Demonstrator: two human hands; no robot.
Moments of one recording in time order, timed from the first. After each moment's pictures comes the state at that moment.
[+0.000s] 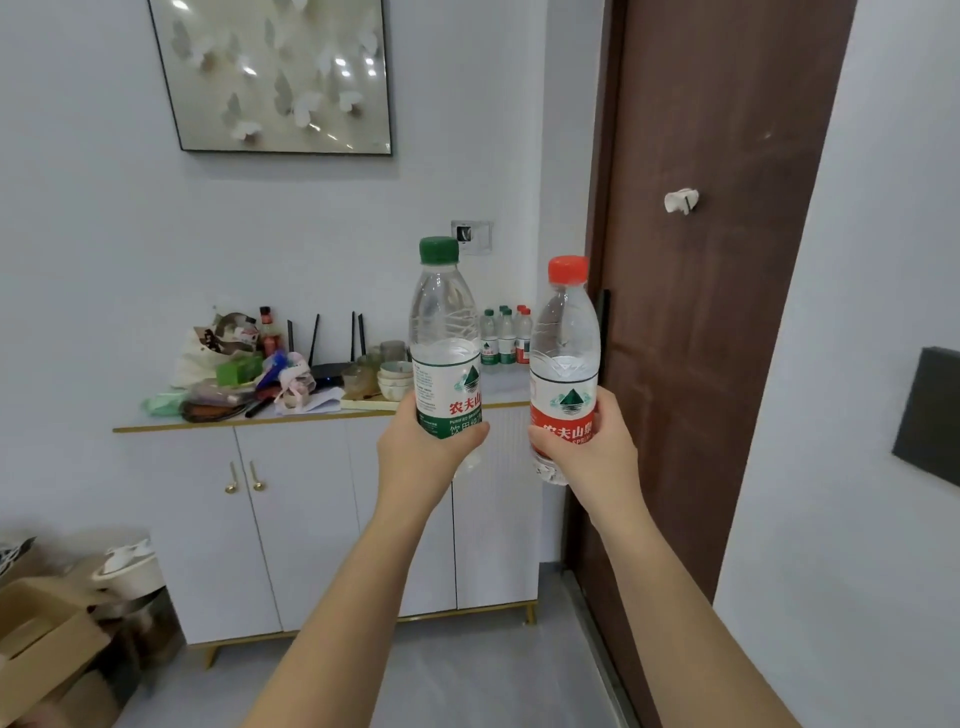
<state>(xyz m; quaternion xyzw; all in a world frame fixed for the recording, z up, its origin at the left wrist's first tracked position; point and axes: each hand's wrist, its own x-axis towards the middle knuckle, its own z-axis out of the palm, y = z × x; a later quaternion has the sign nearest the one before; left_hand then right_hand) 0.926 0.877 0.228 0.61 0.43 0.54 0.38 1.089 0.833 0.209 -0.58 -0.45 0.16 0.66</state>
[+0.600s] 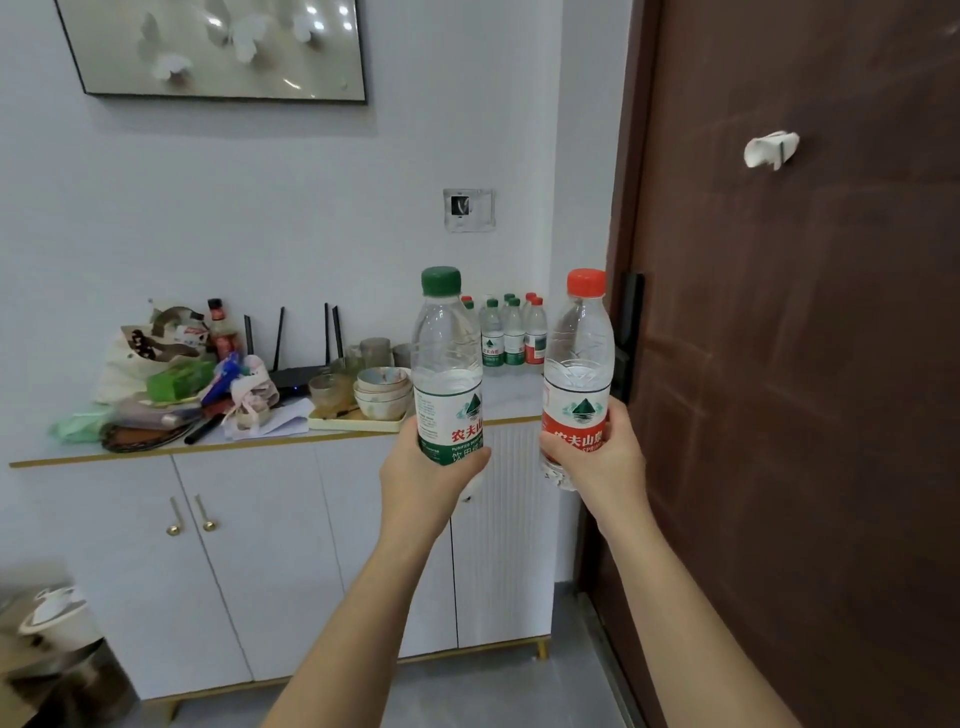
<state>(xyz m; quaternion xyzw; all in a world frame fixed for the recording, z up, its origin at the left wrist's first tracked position) 0.995 1.100 0.172 0.62 0.45 0.52 0.39 1.169 1.061 0.161 -0.58 -0.41 0.16 0.68</state>
